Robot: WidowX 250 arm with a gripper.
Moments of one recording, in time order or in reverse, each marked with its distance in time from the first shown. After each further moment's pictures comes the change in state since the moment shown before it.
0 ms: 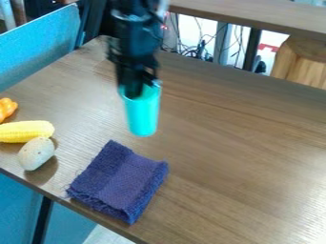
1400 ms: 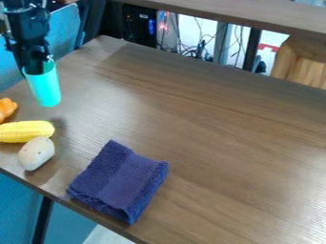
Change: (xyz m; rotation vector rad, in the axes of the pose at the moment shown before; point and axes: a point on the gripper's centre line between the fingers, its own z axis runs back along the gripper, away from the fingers) arm -0.049 0.174 -0.036 -0.057 -0.004 0.275
